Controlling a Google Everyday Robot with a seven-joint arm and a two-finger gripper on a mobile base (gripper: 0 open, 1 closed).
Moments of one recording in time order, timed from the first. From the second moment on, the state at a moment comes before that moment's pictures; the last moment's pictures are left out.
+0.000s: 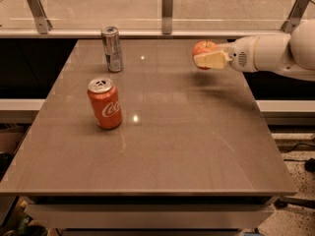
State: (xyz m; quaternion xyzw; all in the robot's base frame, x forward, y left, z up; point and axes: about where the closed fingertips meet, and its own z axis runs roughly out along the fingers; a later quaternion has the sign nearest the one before) arm 0.676 -0.159 0.889 -0.30 0.78 0.23 0.49
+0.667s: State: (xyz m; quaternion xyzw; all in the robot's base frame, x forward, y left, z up) arm 0.613 -0.134 0.881 -0.32 0.77 0.23 0.50
